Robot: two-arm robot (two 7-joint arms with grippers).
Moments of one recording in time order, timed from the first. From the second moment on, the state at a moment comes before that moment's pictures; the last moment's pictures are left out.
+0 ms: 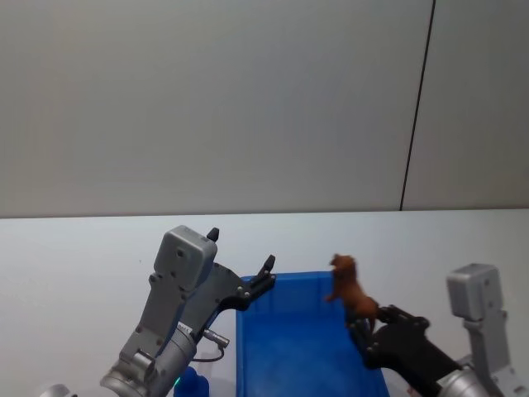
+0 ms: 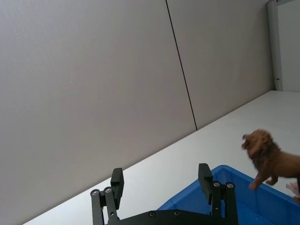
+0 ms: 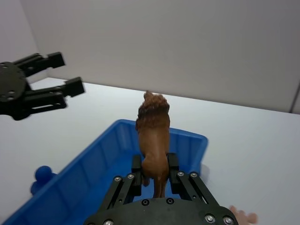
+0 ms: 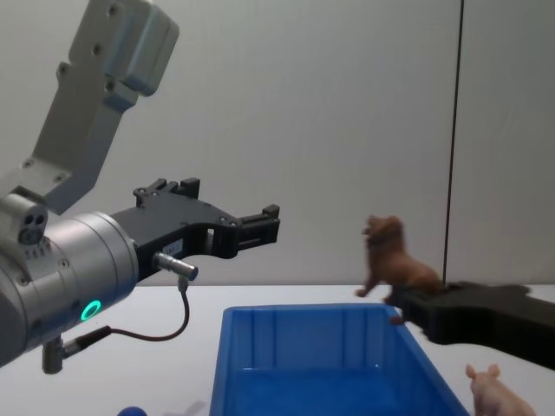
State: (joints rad) left arm -0.24 0.38 0.45 -1.63 -0.20 0.01 -0.01; right arm 0.02 0.21 -0.27 -1.68 0.25 0.15 0.25
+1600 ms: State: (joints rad) left arm -0.24 0.38 0.45 -1.63 -0.20 0.01 -0.01; right arm -0.02 0.23 -0.24 -1.72 0.22 0.24 0.02
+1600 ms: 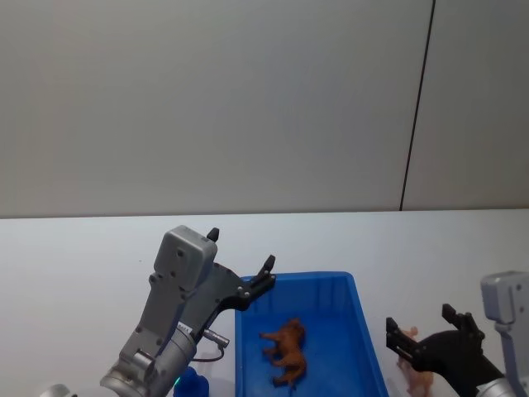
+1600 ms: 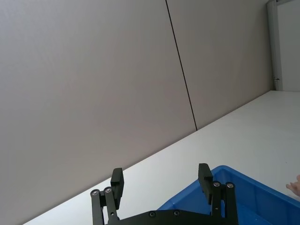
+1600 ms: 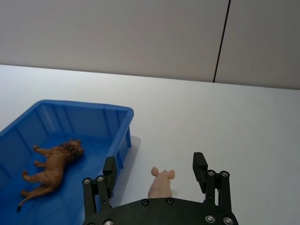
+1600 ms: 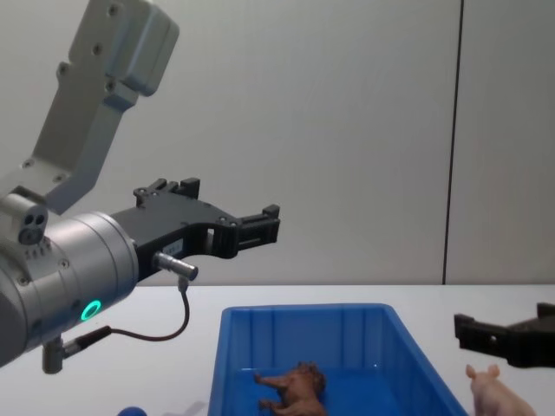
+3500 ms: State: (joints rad) left arm -0.24 0.38 0.45 -1.63 -0.20 0.01 -0.01; right arm -0.02 0.21 -0.26 -1.68 0.14 0.18 0.09
